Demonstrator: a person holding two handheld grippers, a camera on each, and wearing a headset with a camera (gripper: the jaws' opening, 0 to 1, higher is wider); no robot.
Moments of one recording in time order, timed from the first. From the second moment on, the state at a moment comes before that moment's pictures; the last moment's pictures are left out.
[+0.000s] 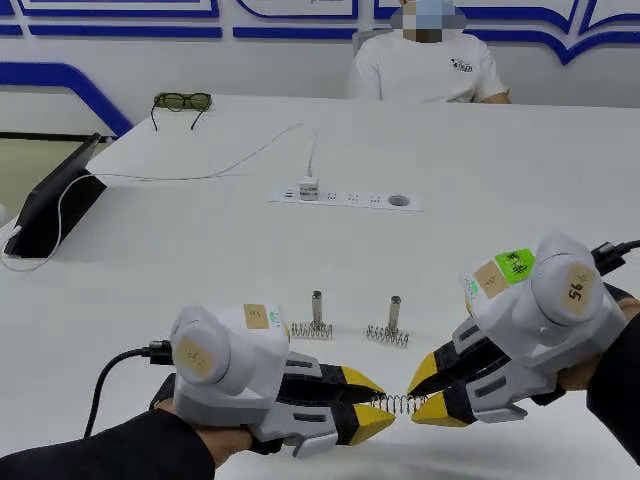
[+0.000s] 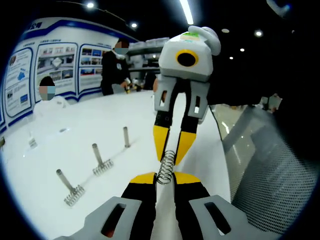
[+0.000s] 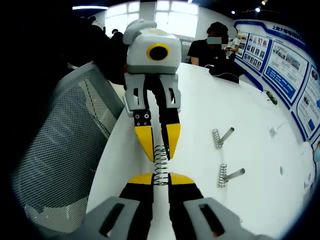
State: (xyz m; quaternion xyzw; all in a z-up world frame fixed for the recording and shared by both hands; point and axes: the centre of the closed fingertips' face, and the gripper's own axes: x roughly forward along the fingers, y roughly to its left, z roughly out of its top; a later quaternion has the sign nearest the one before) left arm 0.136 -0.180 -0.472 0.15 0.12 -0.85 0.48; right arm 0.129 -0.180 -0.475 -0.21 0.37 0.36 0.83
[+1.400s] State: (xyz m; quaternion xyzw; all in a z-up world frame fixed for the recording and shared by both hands) left arm 0.131 -0.185 -0.465 0.15 0.10 -0.86 0.47; right arm 0.130 -0.184 -0.471 -0.18 0.39 0.35 0.84
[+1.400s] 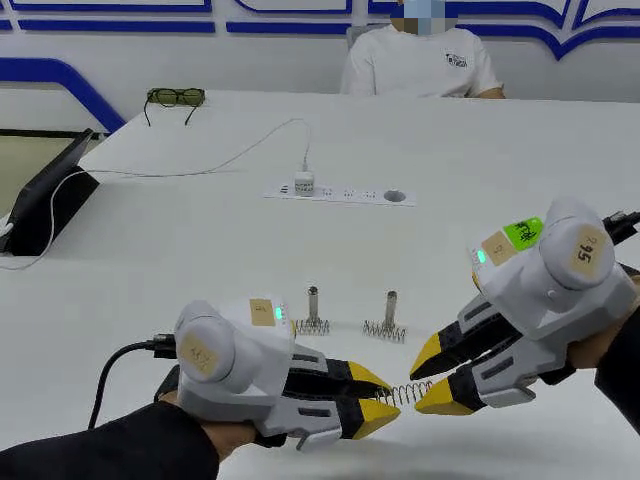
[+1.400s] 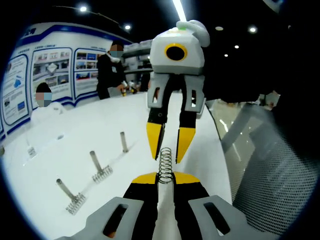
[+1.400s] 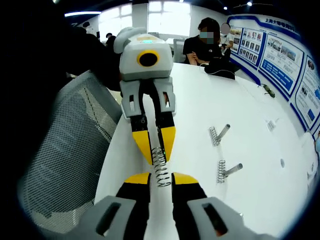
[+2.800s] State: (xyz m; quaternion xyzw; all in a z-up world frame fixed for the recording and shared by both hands) left arm 0.133 -0.185 -0.459 0.15 0.10 -0.86 0.48; right arm 0.157 -0.149 -0.424 -0.18 0.31 0.36 0.86
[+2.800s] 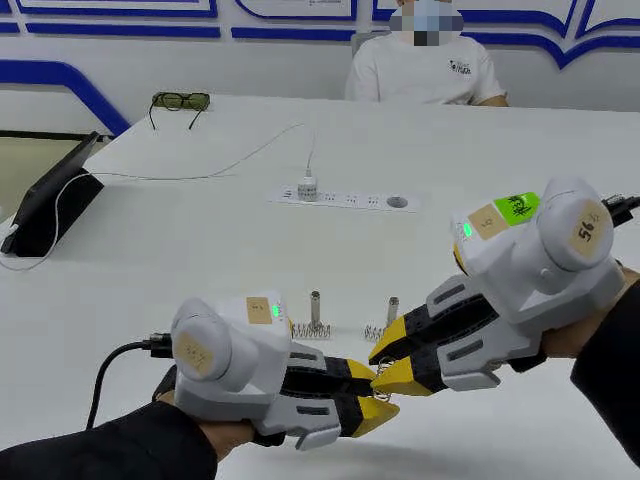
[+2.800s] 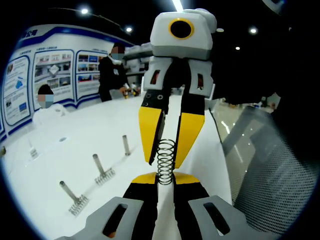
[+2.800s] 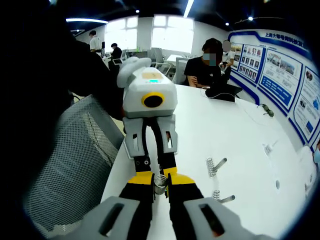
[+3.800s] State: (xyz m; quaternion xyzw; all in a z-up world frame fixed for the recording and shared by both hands) left arm 0.141 -0.190 -0.455 0.14 0.09 -0.85 0.50; right arm 0.161 -0.161 -0.419 -0.14 0.29 0.33 0.89
